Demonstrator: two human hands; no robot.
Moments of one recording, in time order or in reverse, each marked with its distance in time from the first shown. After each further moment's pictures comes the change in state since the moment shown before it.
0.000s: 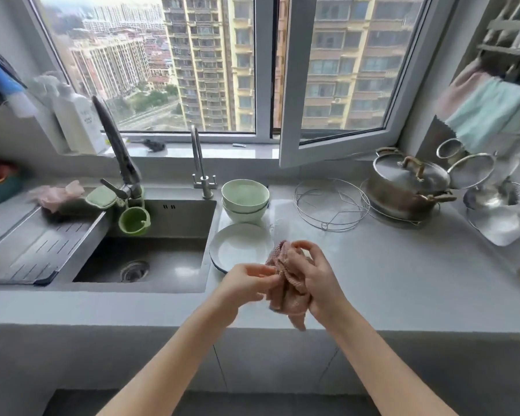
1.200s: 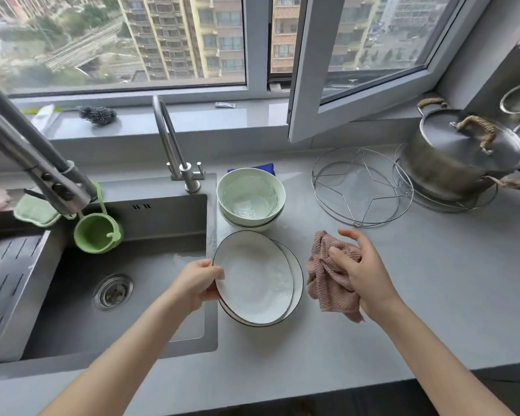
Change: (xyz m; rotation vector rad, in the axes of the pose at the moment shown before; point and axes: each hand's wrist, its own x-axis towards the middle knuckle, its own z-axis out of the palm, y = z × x) left_hand 0.206 -0.019 -0.143 -0.102 0.103 -0.408; right_hand 0.161 0.004 -0.002 -0.149 0.277 0.075
